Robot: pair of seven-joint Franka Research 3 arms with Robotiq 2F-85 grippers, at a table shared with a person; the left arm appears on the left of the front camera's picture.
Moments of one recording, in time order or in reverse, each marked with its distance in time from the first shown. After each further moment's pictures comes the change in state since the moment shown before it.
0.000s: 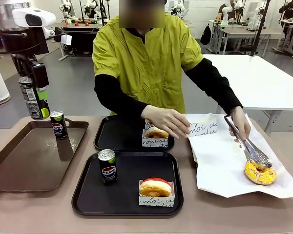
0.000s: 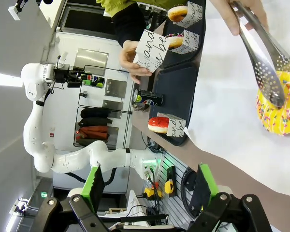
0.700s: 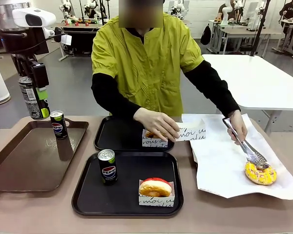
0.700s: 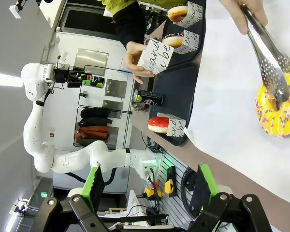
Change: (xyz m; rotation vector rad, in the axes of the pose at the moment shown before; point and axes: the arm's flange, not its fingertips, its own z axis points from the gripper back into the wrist) left arm 0.000 0.000 0.000 0.000 0.000 0.000; right arm 0.000 0.000 0.000 0.000 0.000 0.000
